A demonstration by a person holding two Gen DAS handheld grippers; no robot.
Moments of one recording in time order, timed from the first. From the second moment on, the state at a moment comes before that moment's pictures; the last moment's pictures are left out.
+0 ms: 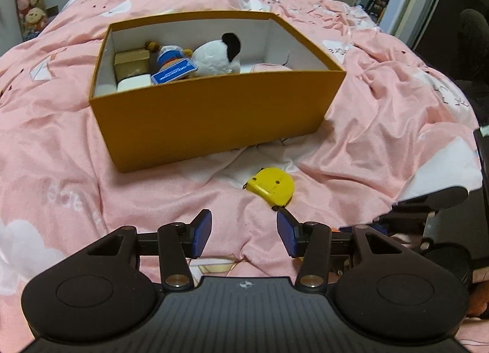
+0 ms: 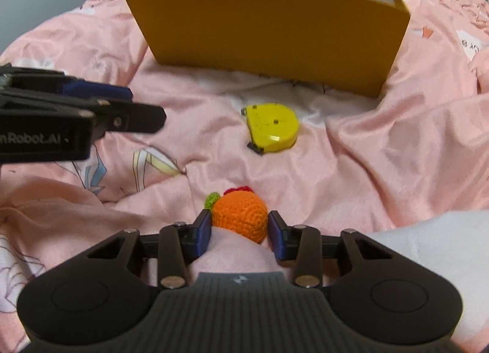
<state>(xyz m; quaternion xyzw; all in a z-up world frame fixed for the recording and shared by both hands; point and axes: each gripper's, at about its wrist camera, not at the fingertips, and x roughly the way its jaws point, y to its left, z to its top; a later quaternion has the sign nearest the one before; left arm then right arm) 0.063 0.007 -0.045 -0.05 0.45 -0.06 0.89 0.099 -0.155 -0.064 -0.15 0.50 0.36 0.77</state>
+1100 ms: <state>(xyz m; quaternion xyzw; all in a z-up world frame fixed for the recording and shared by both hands) 0.130 -0.024 -0.114 0.04 0.45 -0.16 0.88 0.184 -0.182 -0.094 -0.05 0.50 0.30 0.81</state>
